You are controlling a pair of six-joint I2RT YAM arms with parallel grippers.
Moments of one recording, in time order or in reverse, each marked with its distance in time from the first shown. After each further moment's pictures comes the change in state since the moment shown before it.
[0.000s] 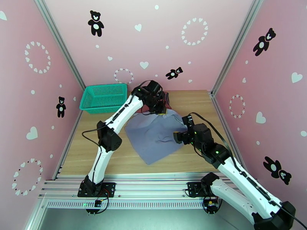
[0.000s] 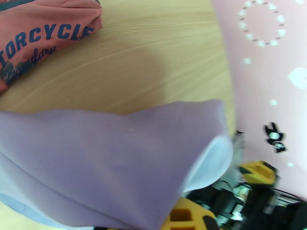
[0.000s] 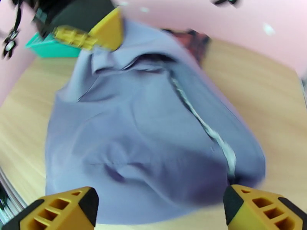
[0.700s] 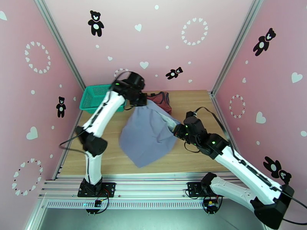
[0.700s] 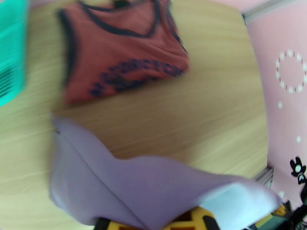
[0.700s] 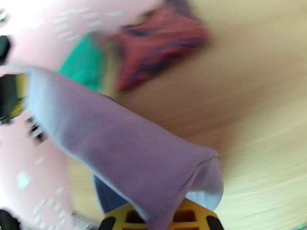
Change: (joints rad) left arm 0.043 -0.042 0.010 -0.083 -0.314 0.126; right arm 0.072 0.129 0.143 -0.310 0.137 0.970
